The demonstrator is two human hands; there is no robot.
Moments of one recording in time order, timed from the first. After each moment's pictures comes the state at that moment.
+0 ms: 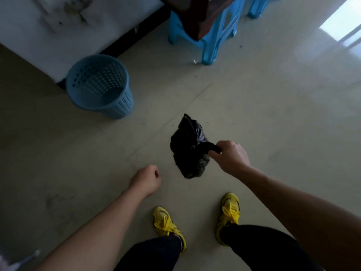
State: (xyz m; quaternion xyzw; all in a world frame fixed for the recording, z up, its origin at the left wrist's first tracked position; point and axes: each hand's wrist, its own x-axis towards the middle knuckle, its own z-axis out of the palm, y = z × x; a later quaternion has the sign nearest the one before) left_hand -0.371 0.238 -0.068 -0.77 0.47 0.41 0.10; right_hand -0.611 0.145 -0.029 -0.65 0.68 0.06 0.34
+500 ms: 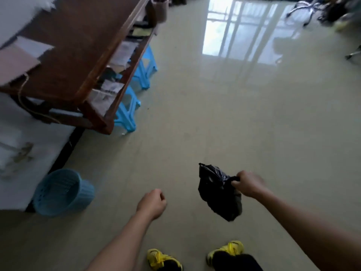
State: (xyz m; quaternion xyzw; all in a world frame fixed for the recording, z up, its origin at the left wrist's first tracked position) left_hand -0.606 0.233 0.258 -0.61 0.68 0.36 0.18; right_hand -0.914 0.310 0.267 -0.41 0.85 0.09 0.33
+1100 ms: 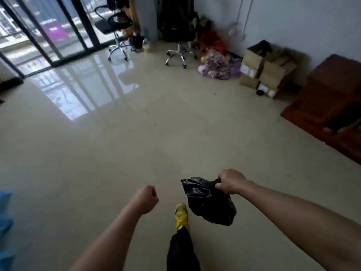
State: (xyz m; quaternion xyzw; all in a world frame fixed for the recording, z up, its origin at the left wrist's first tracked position) left_hand -1.157 0.302 0.352 -0.25 0.90 0.23 0.27; right_hand -1.288 0.568 0.345 -0.18 0.93 -0.02 0.32
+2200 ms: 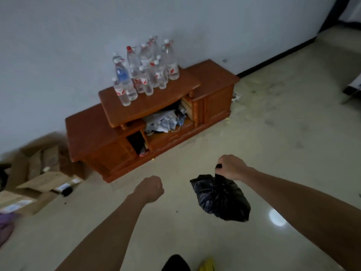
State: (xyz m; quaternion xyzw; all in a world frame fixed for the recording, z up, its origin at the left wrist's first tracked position) left_hand -1.731 1.087 0.397 0.52 0.79 -0.05 0.32; right_hand -1.479 1.255 0.388 0.49 0.82 -0.28 0.12
